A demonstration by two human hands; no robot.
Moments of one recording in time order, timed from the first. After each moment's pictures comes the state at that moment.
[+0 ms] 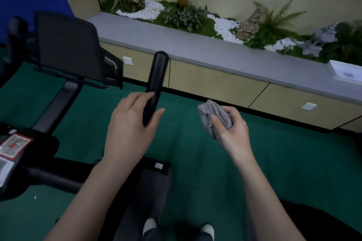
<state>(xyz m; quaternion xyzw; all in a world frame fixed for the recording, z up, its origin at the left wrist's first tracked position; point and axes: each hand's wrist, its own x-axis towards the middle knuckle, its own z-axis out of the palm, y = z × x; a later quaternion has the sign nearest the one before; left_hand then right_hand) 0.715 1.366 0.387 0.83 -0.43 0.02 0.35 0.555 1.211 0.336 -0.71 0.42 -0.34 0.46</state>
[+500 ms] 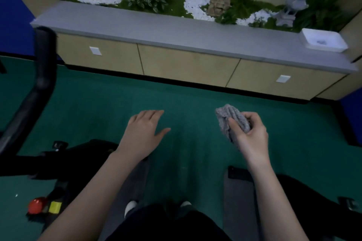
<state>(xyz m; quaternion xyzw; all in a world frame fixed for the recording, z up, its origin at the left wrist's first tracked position) 0.546 1.246 0.304 0.81 -0.57 -0.09 0.11 0.321 1.119 0.311 -0.64 0.55 -0.36 0.40</state>
